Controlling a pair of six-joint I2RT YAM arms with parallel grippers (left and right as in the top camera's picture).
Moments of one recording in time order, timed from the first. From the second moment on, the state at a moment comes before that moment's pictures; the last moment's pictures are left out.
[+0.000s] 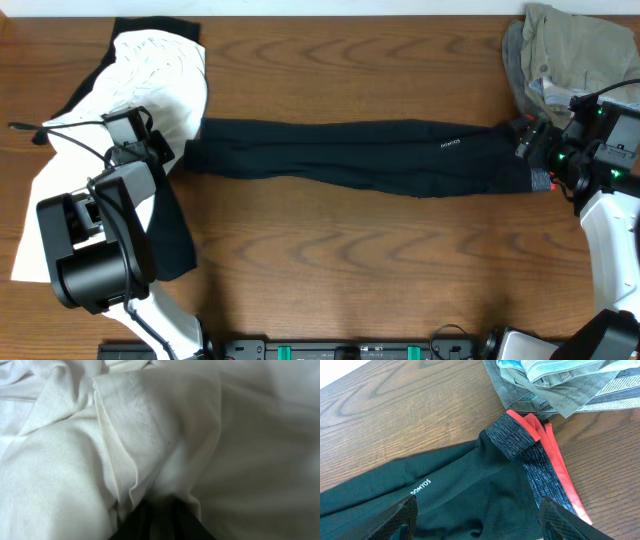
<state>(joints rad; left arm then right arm) 0.31 1.92 0.94 0.13 -0.18 -0.19 -0.33 1.40 0.98 -0.43 -0.25 0.19</state>
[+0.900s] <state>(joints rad) 0.16 1.63 0.95 -0.28 0.07 -0.19 -0.32 1.40 0.98 -0.43 -0.25 0.19</state>
